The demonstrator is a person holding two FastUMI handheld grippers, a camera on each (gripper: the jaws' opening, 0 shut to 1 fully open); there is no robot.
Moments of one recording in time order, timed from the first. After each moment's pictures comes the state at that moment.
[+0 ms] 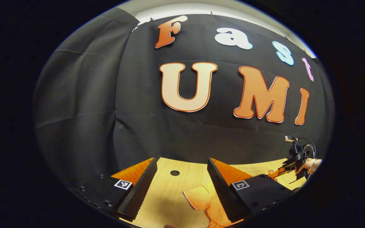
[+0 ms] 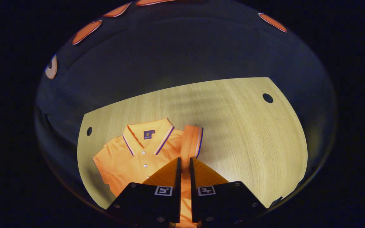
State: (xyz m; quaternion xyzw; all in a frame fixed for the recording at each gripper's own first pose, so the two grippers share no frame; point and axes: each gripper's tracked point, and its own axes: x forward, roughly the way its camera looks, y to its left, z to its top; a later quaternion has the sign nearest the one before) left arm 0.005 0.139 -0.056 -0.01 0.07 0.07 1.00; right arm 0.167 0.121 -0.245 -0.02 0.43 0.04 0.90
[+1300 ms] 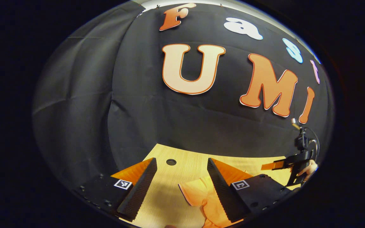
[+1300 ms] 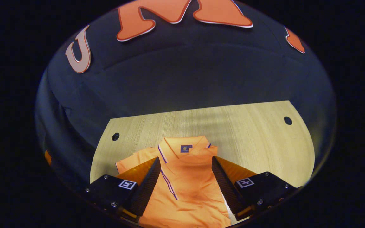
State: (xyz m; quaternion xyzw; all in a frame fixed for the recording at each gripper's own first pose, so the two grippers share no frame) left arm 0.050 0.130 -0.111 -0.04 0.14 0.07 0.99; right arm 0.162 0.182 -0.181 -0.02 0.31 0.11 0.94
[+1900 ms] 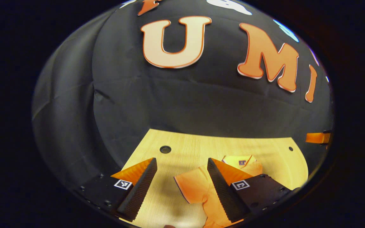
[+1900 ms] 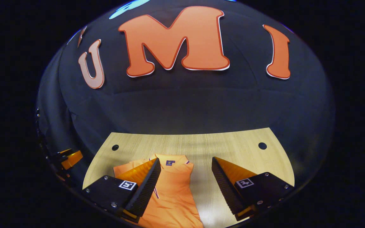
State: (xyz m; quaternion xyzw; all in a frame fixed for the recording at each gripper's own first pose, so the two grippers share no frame) left arm 0.108 0.093 -0.188 0.00 0.26 0.05 0.96; right arm 0.120 0.117 -0.083 -0.06 0.21 0.12 0.97
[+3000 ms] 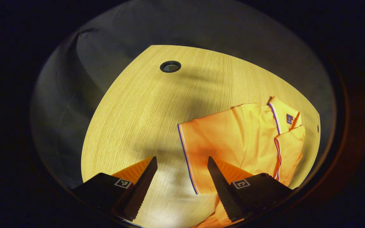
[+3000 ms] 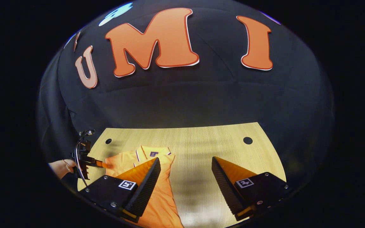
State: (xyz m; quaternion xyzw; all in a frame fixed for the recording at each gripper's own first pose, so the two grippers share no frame) left arm 0.116 0.110 -0.413 -0.04 0.56 0.12 0.82; right arm 0.108 0.025 -0.099 -0.04 0.23 0.10 0.97
